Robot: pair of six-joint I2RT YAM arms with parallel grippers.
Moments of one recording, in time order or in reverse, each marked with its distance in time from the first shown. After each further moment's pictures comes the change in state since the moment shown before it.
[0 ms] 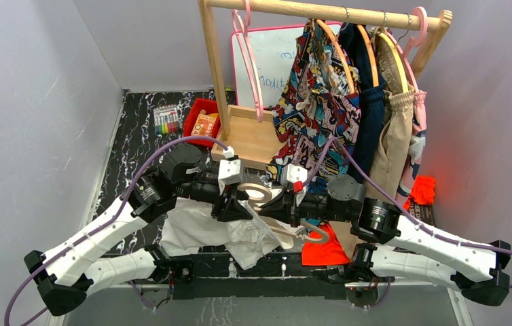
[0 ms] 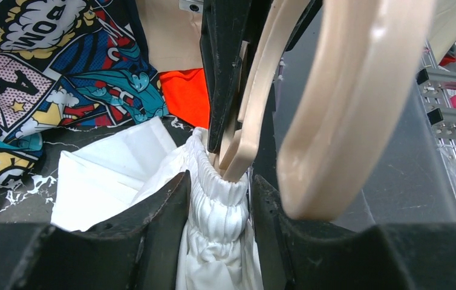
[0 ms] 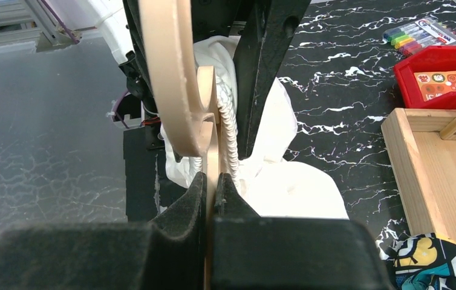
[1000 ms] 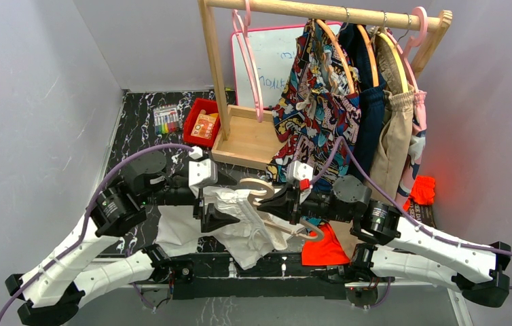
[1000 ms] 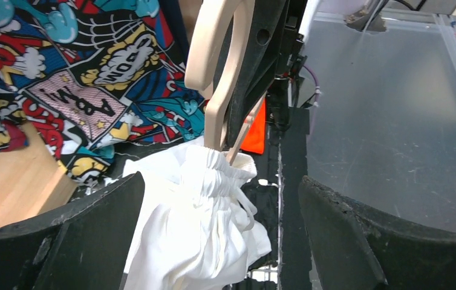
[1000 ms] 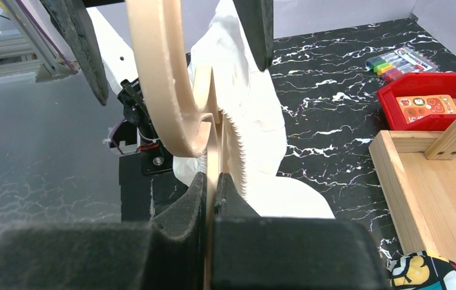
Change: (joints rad) left arm 0.000 -0.142 0.089 -0.075 -0.136 0.023; right arm 0.000 -0.018 -0.032 0.107 0.023 0.018
